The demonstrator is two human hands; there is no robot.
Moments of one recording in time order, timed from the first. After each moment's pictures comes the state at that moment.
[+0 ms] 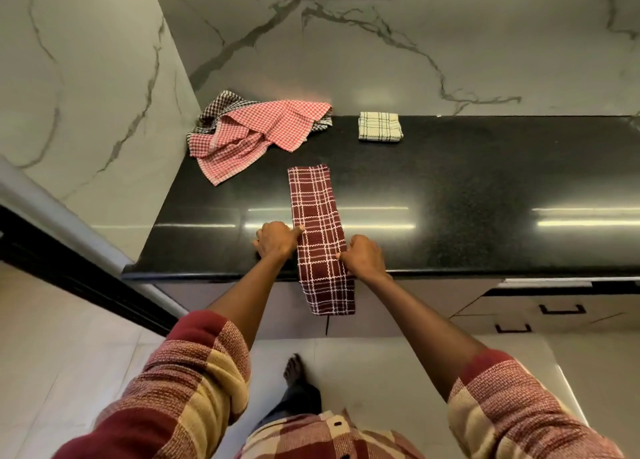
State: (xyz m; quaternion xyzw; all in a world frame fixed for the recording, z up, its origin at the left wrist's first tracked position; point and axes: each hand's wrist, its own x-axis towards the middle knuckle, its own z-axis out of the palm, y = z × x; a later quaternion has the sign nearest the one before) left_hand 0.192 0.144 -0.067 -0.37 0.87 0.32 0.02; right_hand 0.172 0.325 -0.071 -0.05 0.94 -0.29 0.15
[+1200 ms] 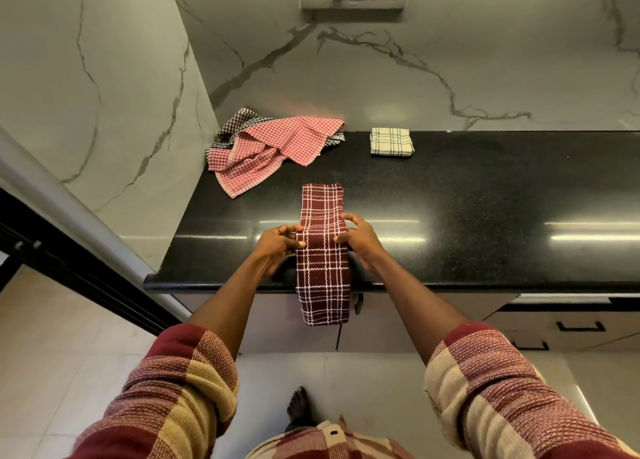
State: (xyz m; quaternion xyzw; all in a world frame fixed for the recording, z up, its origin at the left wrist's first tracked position) left_hand 0.212 0.098 -0.037 -0.27 0.61 0.75 0.05; right_hand 0.145 0.284 -0.032 0.01 0.71 -0.65 0.27
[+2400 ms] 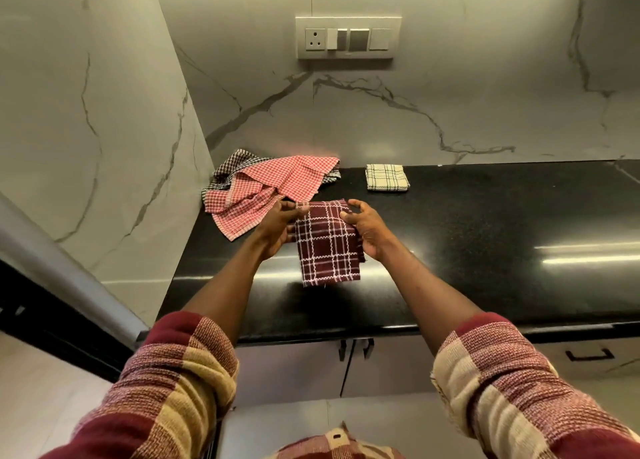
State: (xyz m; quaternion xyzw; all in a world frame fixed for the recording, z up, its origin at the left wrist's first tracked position) left_hand 0.121 0.050 0.031 -0.11 0.63 0.76 0.06; right_hand 0.068 0.253 0.032 0.02 0.60 -0.76 0.25
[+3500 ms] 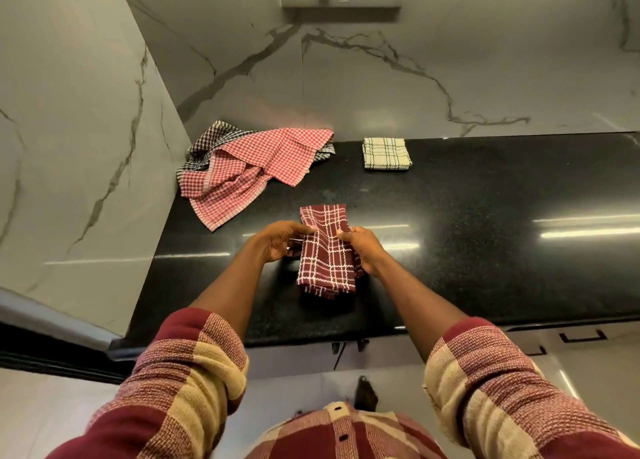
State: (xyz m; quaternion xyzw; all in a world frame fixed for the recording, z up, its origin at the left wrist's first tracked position) left_hand 0.073 0.063 -0.035 -0.27 0.62 0.69 0.24; right_hand 0.047 0.255 -0.050 0.13 0.70 -0.64 0.28
